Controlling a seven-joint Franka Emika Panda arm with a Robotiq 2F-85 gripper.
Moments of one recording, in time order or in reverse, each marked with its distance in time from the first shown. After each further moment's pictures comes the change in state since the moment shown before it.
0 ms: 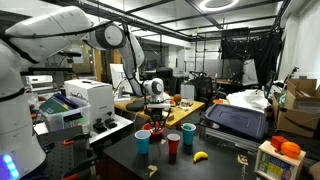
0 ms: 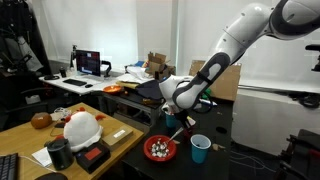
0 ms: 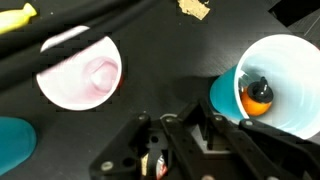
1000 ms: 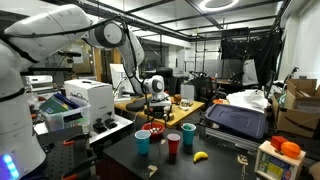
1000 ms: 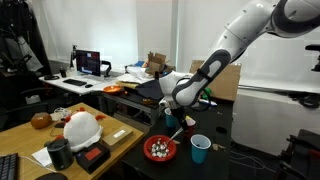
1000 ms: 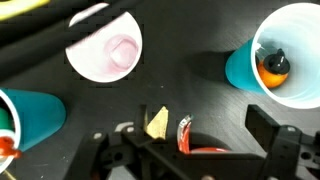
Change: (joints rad) arm -0.003 -0.020 -0.001 -0.004 0.007 0.101 0.030
